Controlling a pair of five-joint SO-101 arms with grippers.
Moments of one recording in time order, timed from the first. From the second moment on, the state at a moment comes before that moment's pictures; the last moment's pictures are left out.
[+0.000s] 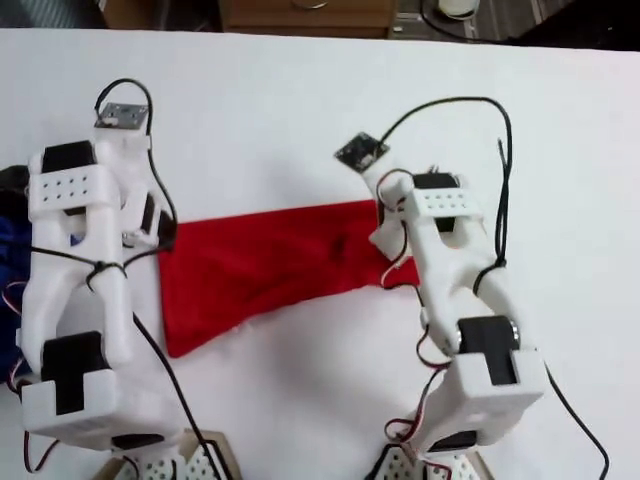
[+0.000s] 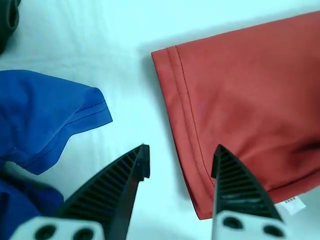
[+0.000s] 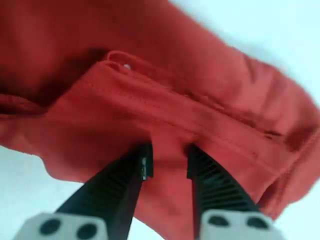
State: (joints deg) left arm -20.2 1.4 8.0 85.6 -11.3; right arm -8.7 10.9 18.6 61.5 40.0
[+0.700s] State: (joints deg) left arm -20.2 1.5 10.7 85.8 -12.4; right arm -14.4 1.8 16.8 70.9 40.0
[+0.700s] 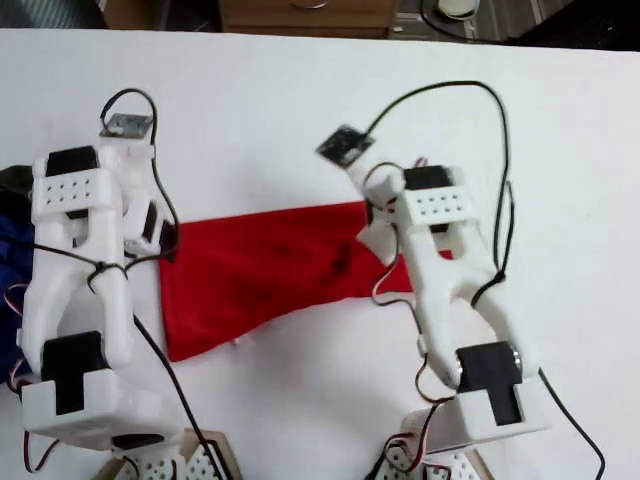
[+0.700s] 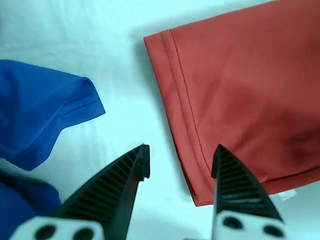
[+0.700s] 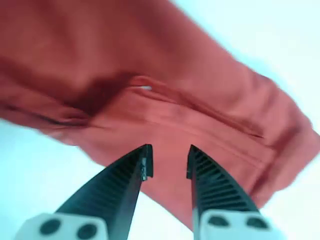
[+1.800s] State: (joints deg) left arm -20.2 1.5 10.9 84.8 -12.4; right arm -15.7 1.5 11.9 71.4 38.0
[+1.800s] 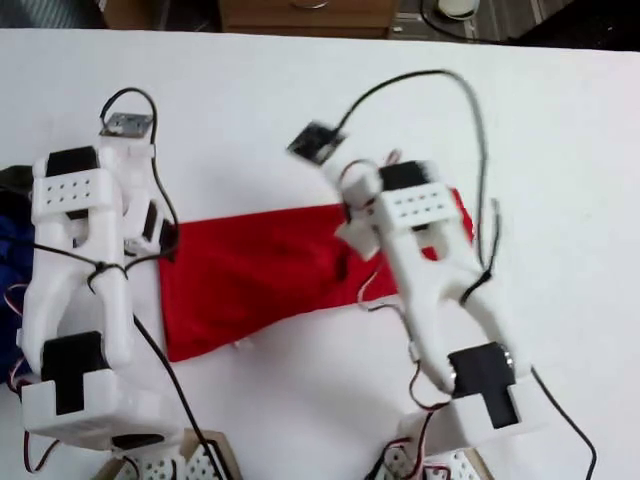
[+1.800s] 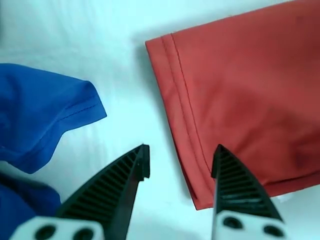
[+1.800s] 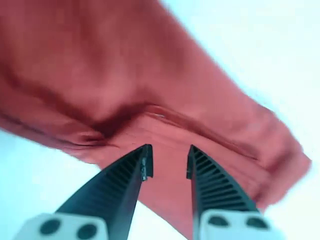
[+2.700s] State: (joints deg) left arm -16.6 1.5 23.3 71.4 2.2; right arm 0.3 13.5 9.6 65.8 37.8
